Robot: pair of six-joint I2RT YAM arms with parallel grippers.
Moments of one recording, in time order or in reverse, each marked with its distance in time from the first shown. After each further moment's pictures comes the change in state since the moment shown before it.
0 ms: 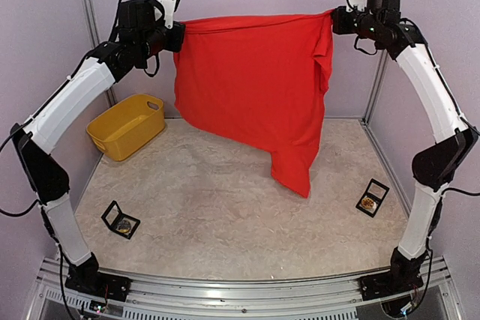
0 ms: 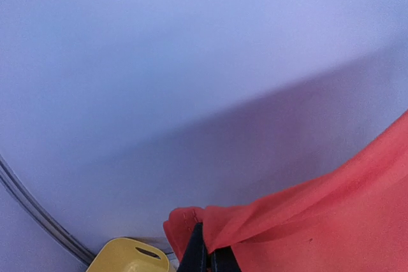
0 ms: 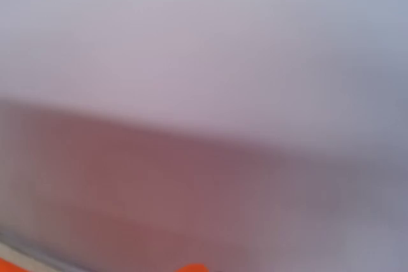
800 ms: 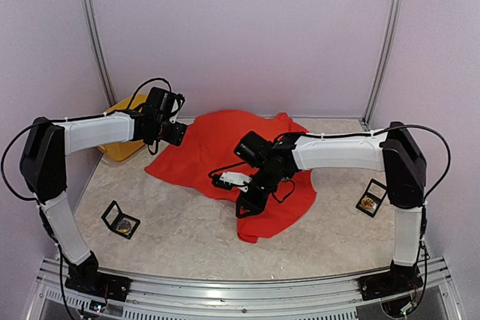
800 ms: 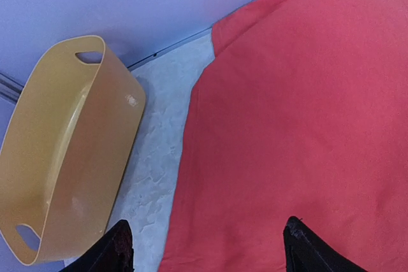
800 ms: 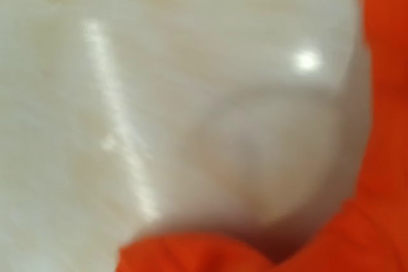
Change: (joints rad) left arm 0.069 0.010 -0.724 0.097 -0.007 -0.098; right arm 0.588 0.068 -0.927 -0.095 -0.342 -0.172
